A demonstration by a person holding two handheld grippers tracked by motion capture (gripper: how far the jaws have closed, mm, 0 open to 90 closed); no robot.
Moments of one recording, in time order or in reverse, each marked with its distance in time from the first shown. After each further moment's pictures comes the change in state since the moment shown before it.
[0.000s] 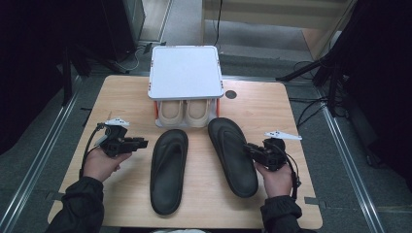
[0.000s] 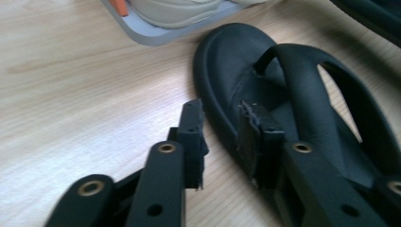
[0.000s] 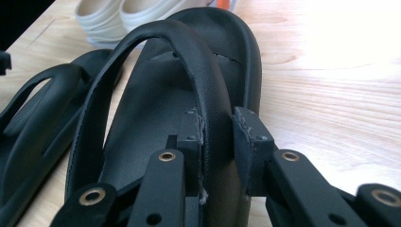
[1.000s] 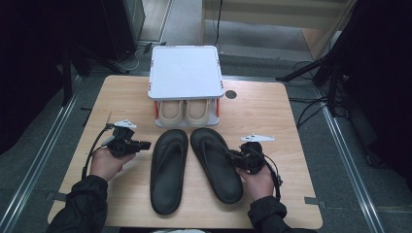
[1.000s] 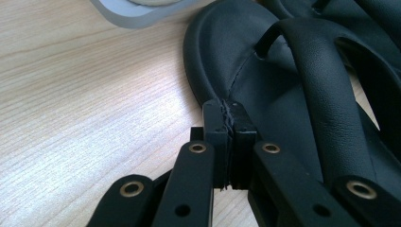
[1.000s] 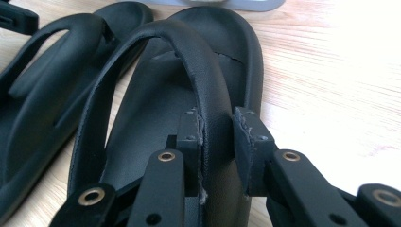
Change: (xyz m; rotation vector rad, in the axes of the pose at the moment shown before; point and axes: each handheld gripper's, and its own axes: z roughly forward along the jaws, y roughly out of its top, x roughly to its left) left arm 0.000 -0.003 0.024 0.070 -0.033 0.028; right arm 0.034 -0.011 0.041 0.111 0.054 -0.081
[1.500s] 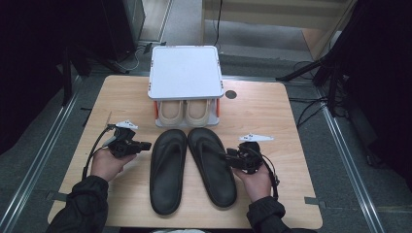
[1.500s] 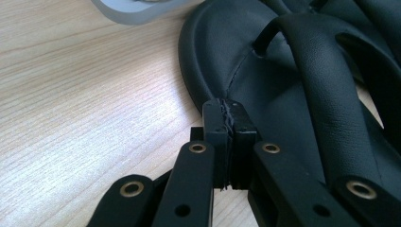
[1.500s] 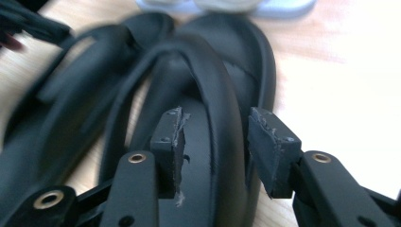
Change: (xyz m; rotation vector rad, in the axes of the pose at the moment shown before) left arm -0.001 -0.002 0.002 0.001 0.001 -0.008; right arm 0.003 0.002 -0.001 -0.045 0.091 -0.008
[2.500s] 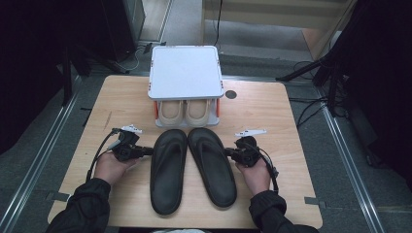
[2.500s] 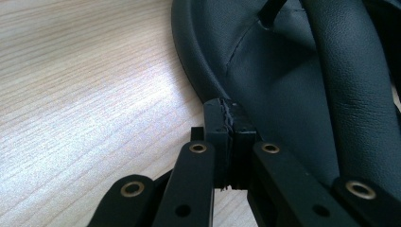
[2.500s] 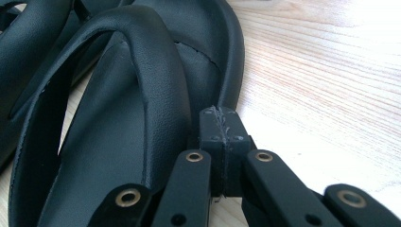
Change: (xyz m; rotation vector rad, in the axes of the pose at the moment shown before) left arm -0.005 -0.007 0.015 0.067 0.004 -0.015; right arm -0.019 0.007 0.025 0.126 -0.093 -0.056
